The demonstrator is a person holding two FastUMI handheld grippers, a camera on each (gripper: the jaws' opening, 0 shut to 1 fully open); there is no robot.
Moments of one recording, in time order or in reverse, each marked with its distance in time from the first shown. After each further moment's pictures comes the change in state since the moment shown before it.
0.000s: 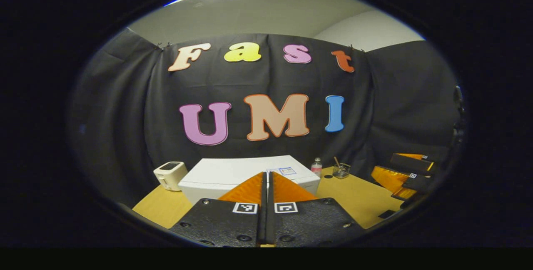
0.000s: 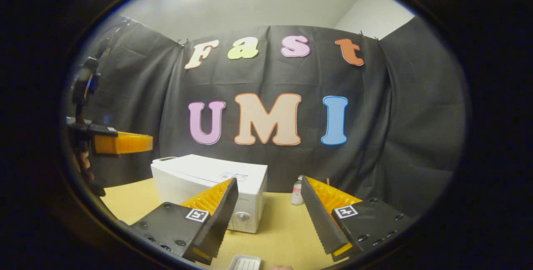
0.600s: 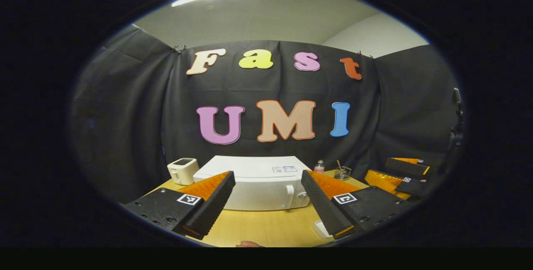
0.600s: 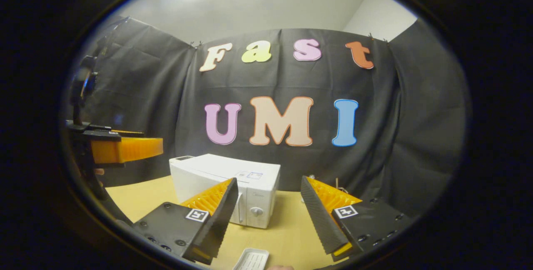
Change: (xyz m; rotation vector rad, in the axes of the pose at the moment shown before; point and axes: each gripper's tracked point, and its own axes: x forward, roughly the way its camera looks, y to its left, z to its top) left arm -0.058 -0.008 -0.001 -0.041 -0.016 0.073; right arm -0.041 0.014 0.012 -0.020 -0.001 0.080
